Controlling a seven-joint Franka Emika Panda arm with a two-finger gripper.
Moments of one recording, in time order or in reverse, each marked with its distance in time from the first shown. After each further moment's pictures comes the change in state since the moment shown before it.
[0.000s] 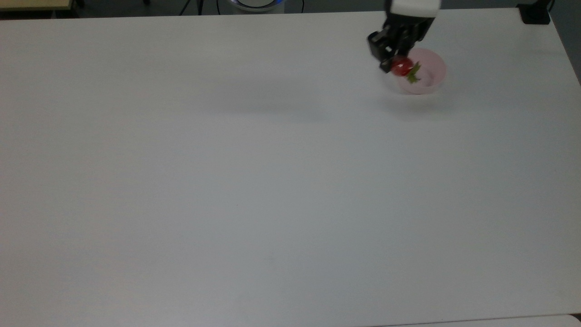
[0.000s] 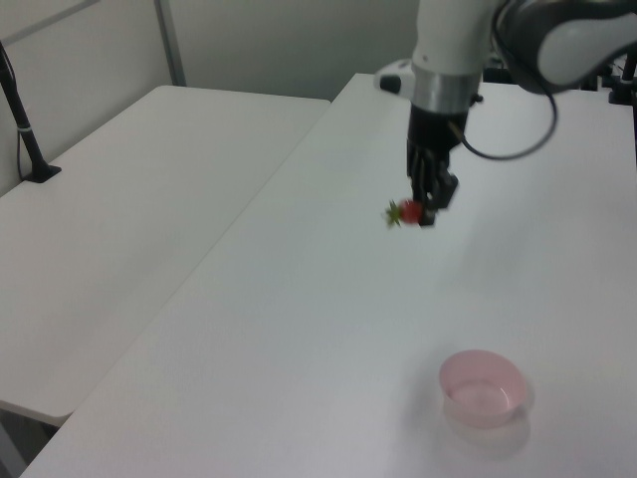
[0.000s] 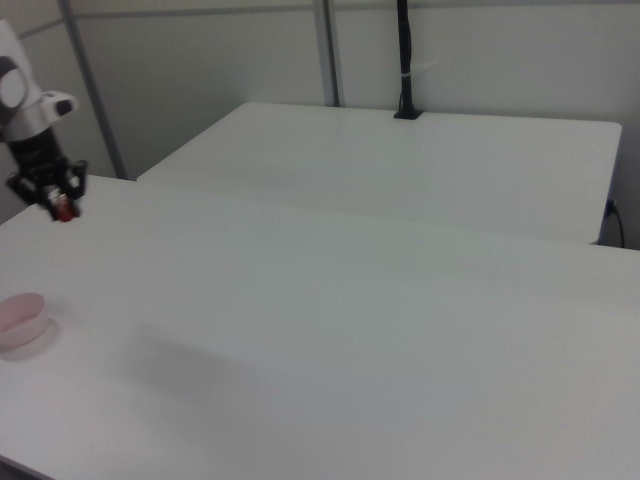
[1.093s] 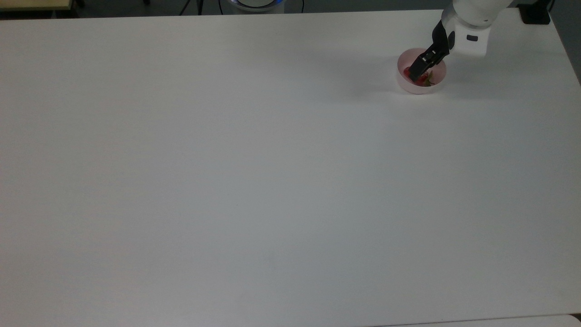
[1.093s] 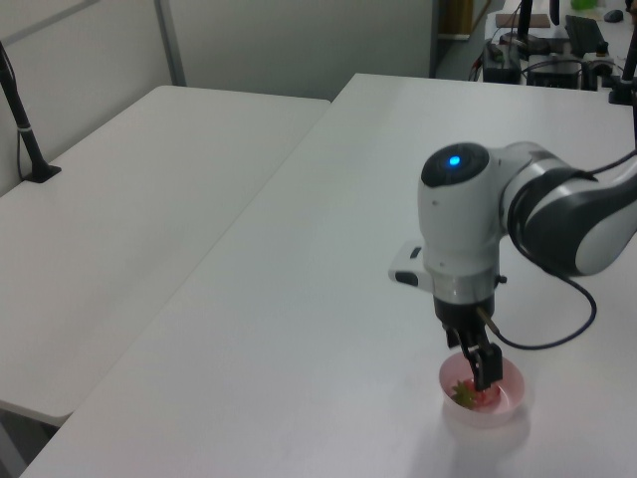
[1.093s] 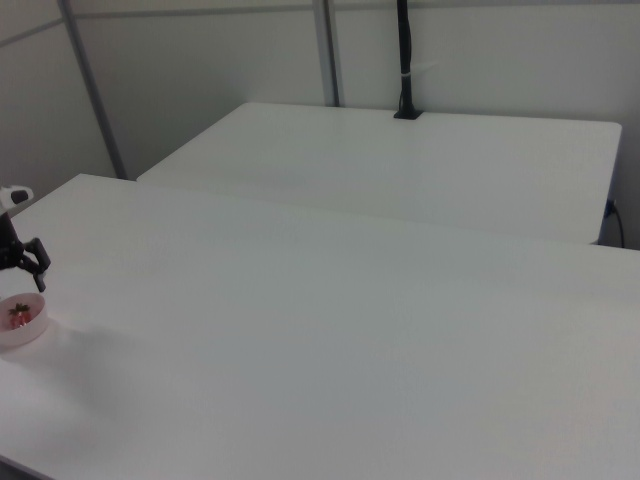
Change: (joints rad) arm 0.160 0.237 0.073 -0.016 -0.011 0.017 0.173
